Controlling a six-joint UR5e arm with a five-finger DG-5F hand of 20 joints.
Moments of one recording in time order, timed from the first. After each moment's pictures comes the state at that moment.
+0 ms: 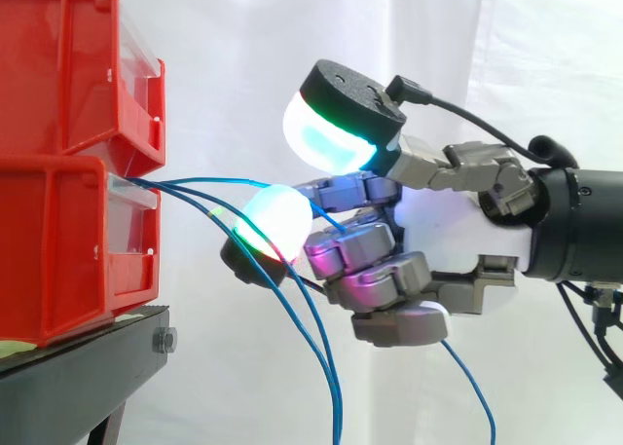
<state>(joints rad) 0.11 -2.31 -1.18 -2.70 -1.37 -0.29</state>
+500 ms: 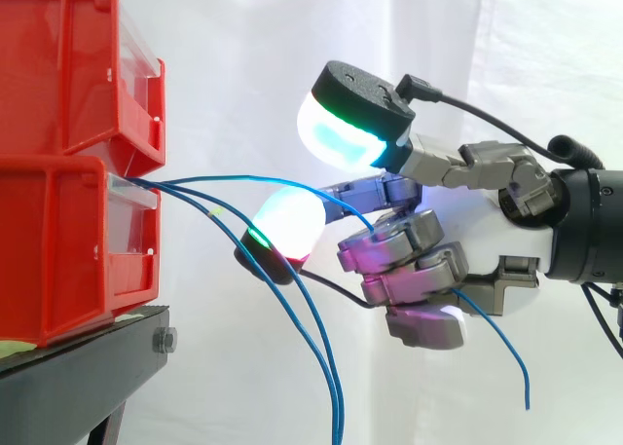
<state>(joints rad) 0.13 -2.28 -1.23 -2.67 -1.26 -0.27</state>
